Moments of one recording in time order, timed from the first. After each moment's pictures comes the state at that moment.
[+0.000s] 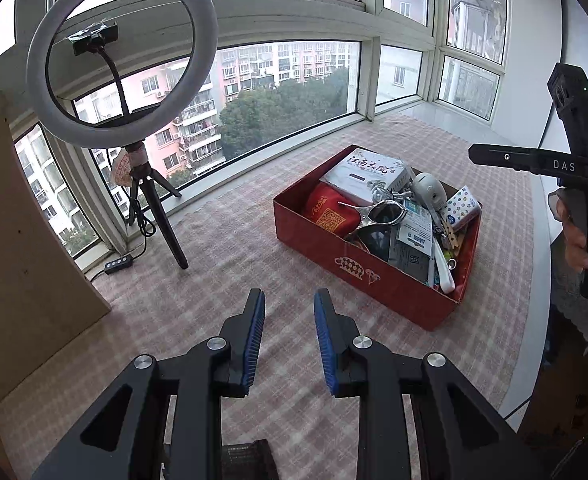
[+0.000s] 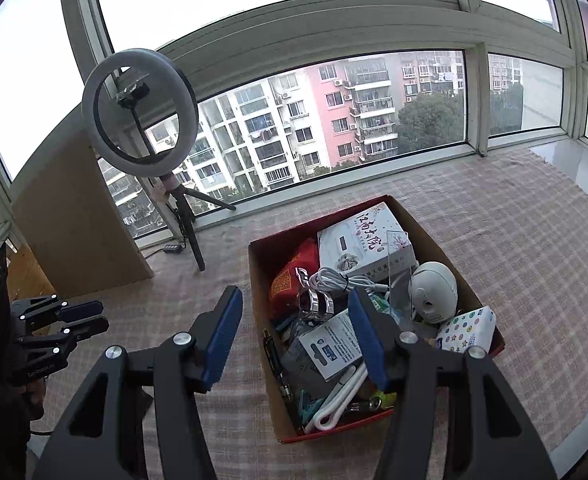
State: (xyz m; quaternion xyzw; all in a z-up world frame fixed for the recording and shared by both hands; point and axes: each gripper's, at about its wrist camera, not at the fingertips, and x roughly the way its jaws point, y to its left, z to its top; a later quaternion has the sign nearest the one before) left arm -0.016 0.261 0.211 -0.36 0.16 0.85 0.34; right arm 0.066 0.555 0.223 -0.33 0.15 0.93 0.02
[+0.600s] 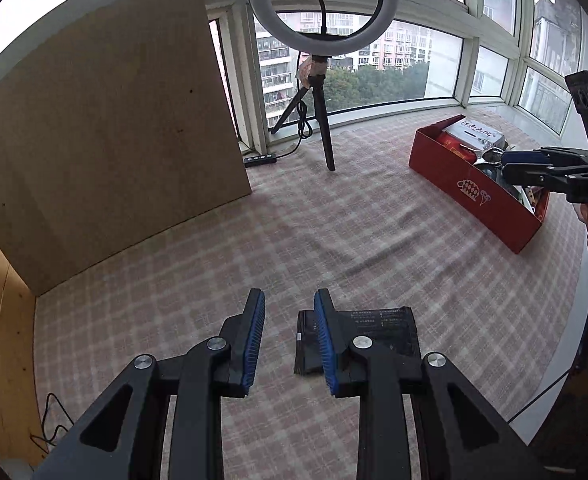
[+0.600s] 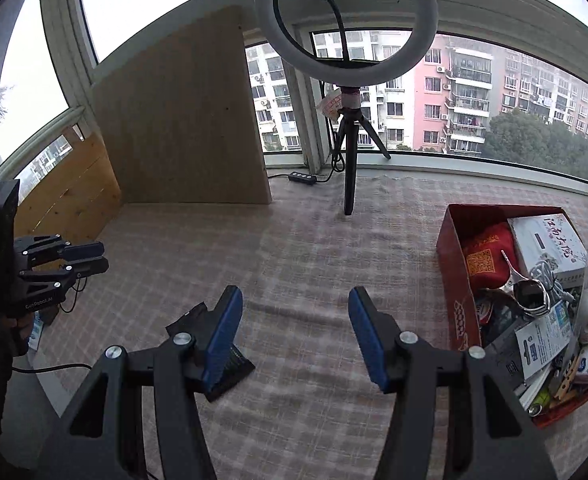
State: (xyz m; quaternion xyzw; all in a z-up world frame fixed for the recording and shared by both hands) left arm 0.002 0.060 0.172 -0.41 0.13 0.88 0.21; right arm 0.025 0.343 0.184 -0.39 0.03 0.90 -0.16
